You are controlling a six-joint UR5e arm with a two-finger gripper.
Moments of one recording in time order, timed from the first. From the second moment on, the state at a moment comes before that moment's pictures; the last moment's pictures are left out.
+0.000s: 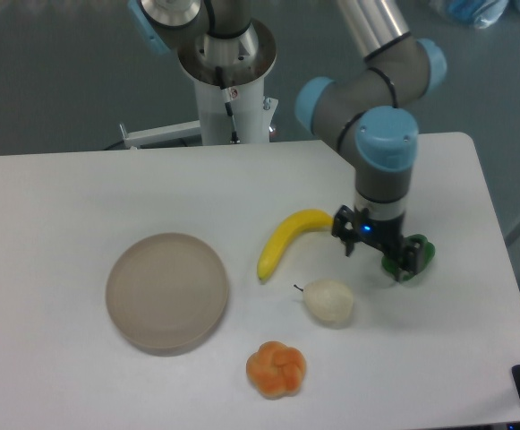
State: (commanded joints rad) arm 2.43 -2.03 -1.55 -0.83 1.56 1.23
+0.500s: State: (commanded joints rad) arm 2.48 -2.05 -1.48 -0.83 1.56 1.32
